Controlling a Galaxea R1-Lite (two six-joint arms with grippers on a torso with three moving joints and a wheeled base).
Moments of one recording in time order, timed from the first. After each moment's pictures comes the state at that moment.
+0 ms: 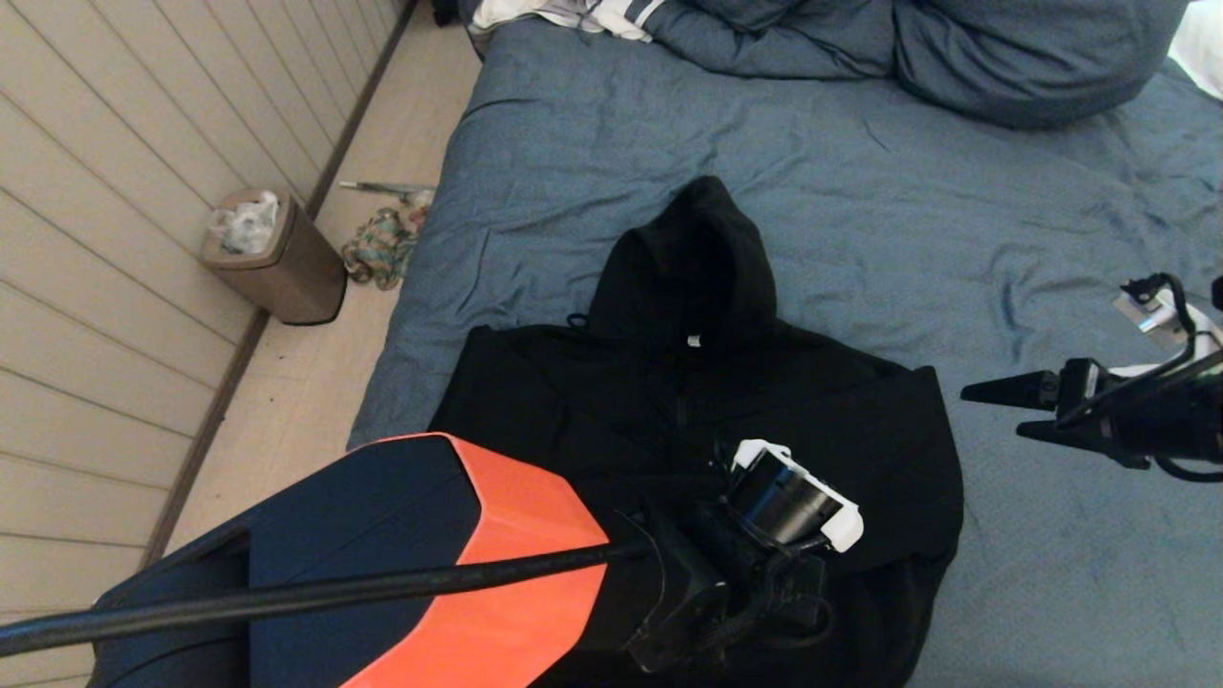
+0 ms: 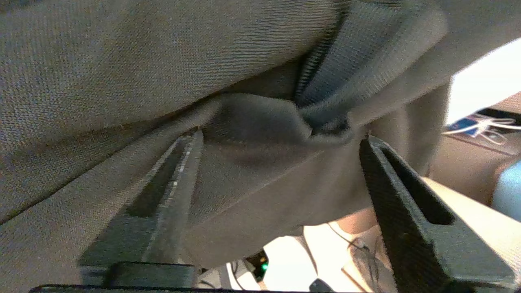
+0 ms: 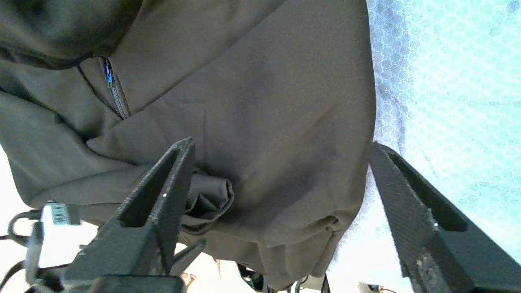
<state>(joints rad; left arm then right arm) -1.11 2.36 -1.57 -0.12 0.22 -0.46 -0.32 1.55 -0.98 0.09 0.58 0.20</state>
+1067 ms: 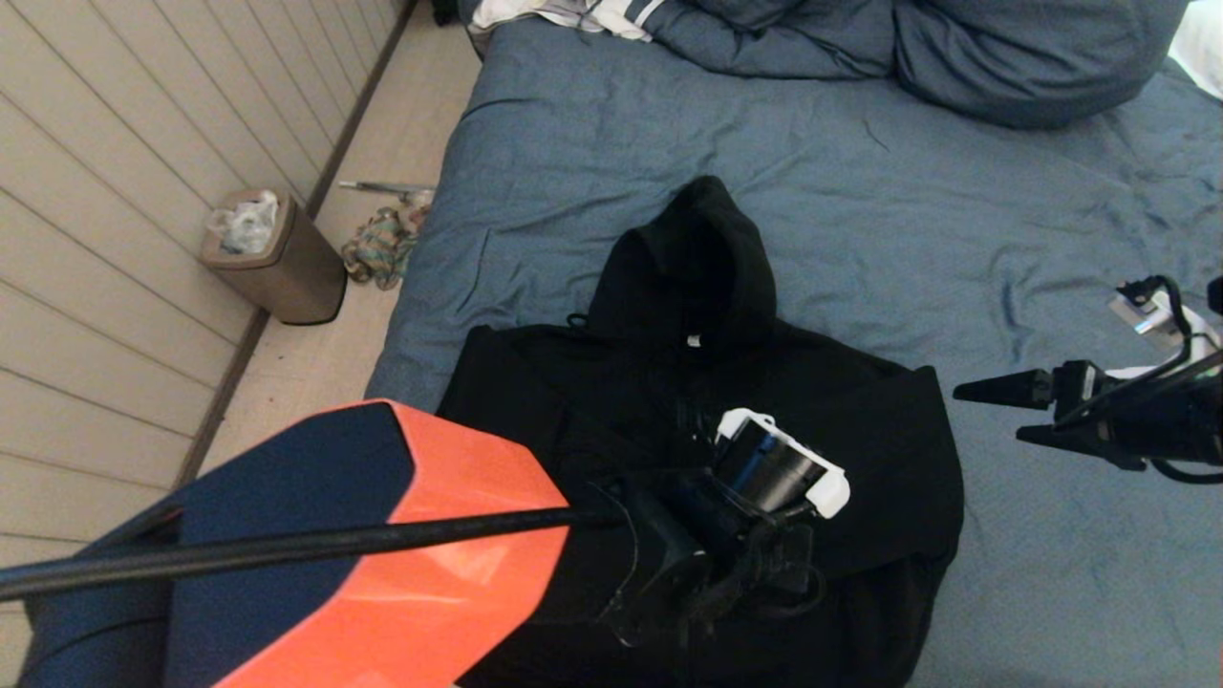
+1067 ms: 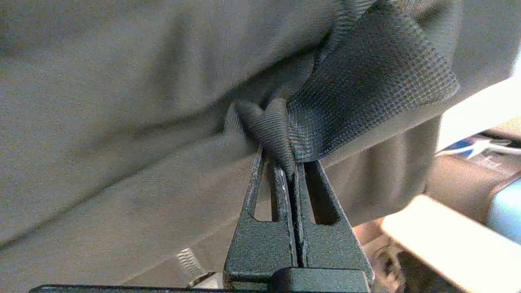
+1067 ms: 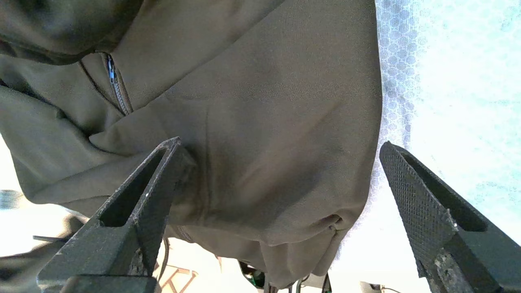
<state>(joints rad) -1.08 2.28 -1.55 -0.11 0.24 -0.47 -0.32 1.55 -0.97 0.09 0.59 0.19</state>
